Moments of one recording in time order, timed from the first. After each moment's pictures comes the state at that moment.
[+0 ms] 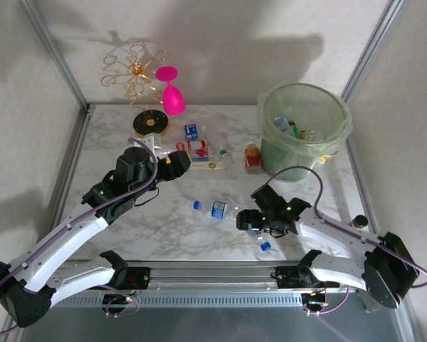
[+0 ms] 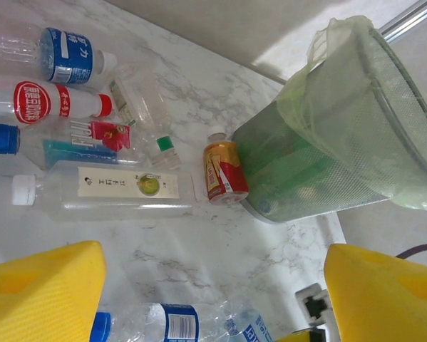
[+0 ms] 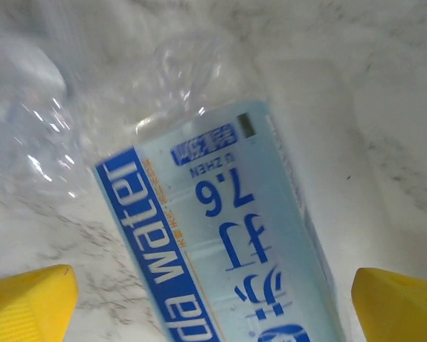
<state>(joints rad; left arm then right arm) -0.61 0.98 0.95 -0.37 -0.05 -0.78 0.80 1.14 0.60 -0.67 -0.05 0.74</state>
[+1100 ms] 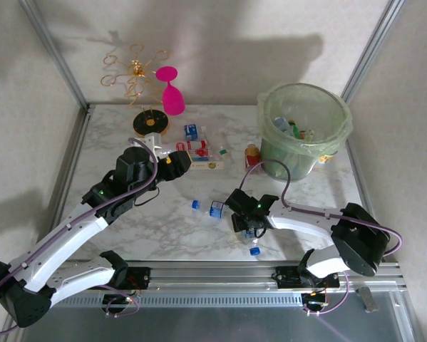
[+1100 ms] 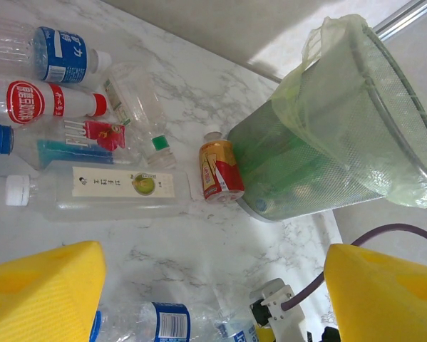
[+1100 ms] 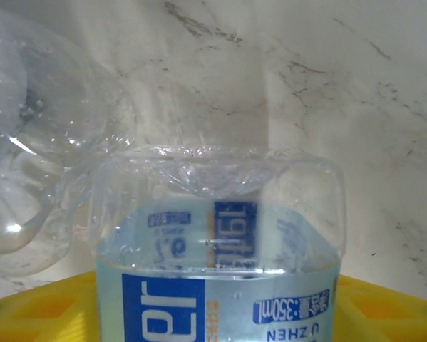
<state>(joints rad) -0.61 0.98 0.95 -0.37 -0.04 -0.78 0.97 1.41 0.74 -0.65 0.21 0.69</state>
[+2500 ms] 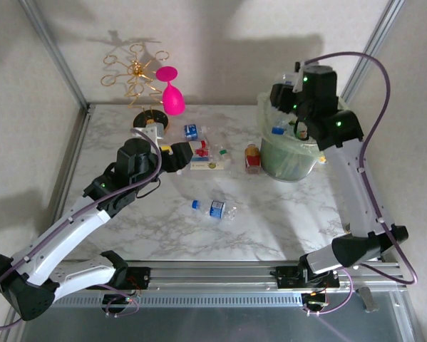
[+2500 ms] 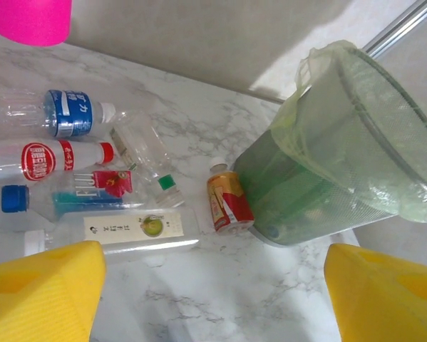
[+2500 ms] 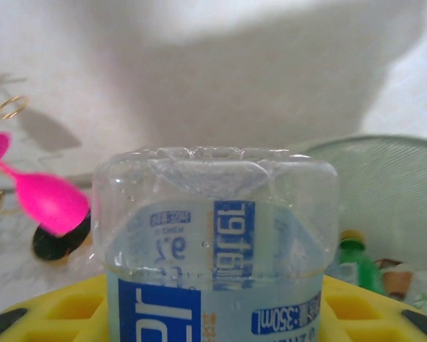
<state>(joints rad) -0.61 1.04 1.03 -0.34 -0.09 -0.65 0.30 1.49 1.88 -0.81 0.10 0.29</state>
